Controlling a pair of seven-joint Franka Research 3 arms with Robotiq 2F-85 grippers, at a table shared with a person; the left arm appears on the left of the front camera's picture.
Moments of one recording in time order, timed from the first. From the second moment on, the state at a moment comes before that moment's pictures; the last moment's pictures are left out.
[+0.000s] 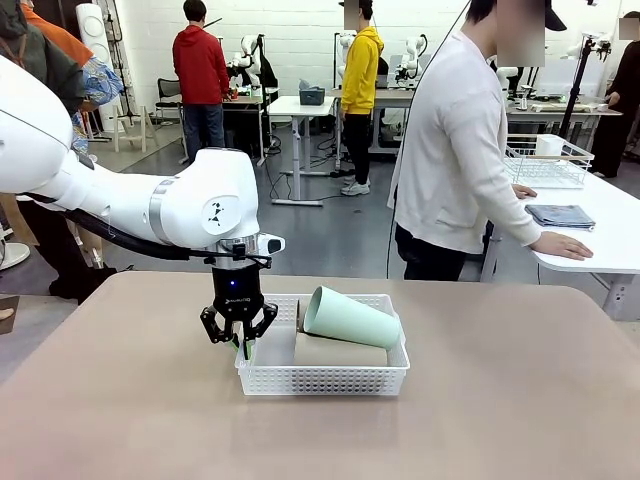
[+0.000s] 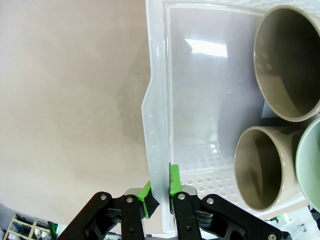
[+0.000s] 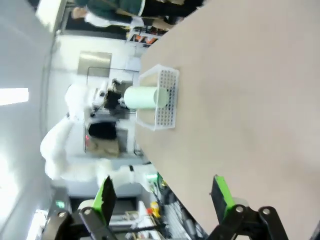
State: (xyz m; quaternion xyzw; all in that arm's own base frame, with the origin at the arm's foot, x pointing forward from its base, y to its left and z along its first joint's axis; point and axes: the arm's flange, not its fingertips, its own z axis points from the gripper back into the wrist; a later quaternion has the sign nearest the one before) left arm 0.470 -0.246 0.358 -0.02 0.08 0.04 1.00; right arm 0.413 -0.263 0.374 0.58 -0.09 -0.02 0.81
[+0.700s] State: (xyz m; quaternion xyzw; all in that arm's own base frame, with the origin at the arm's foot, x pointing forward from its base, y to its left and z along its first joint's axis) left arm 0.470 -0.246 0.358 -0.02 0.08 0.04 1.00; right arm 0.390 -0.280 0.376 0.59 -0.07 -0.09 0.80
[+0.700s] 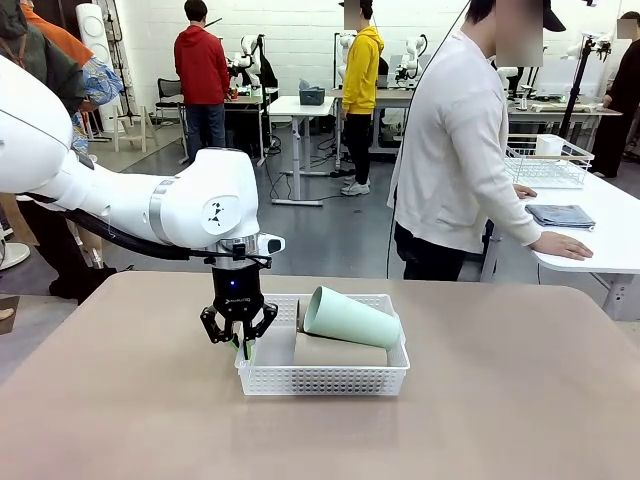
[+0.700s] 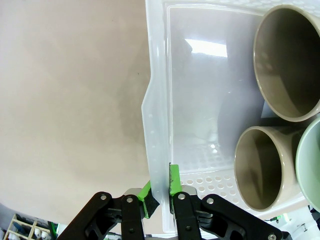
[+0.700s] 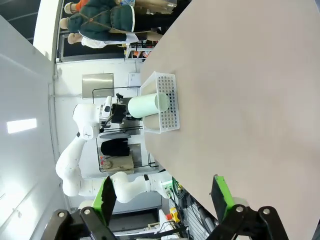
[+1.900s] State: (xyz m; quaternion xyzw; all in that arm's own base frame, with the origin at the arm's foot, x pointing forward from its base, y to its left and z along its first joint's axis) left arm 0.475 -0.111 0.388 -0.01 0.08 -0.03 1.00; right arm 0.391 -0.280 0.376 0.59 -0.07 -0.09 0.80
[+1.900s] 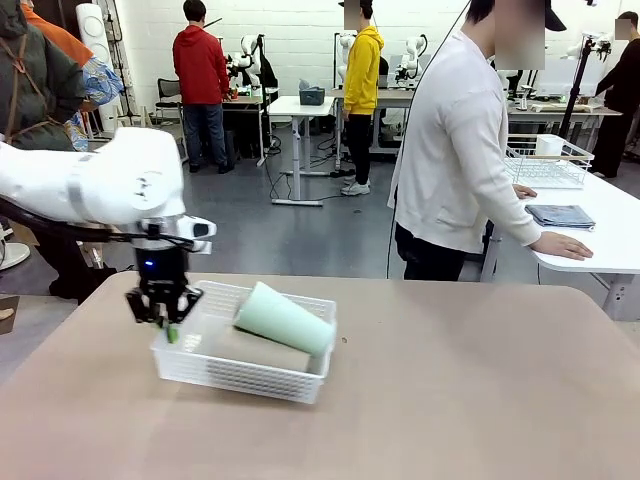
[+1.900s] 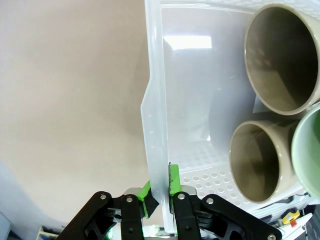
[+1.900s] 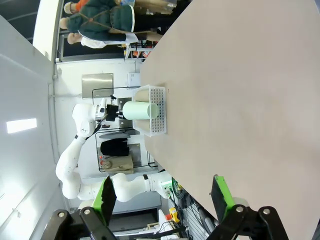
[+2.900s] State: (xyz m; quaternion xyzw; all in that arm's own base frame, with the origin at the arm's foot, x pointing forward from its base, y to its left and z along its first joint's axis) left arm 0.471 0.062 0.411 0.02 0.09 0.03 1.00; right arm 0.391 -0.280 0.376 0.59 -0.07 -0.09 0.80
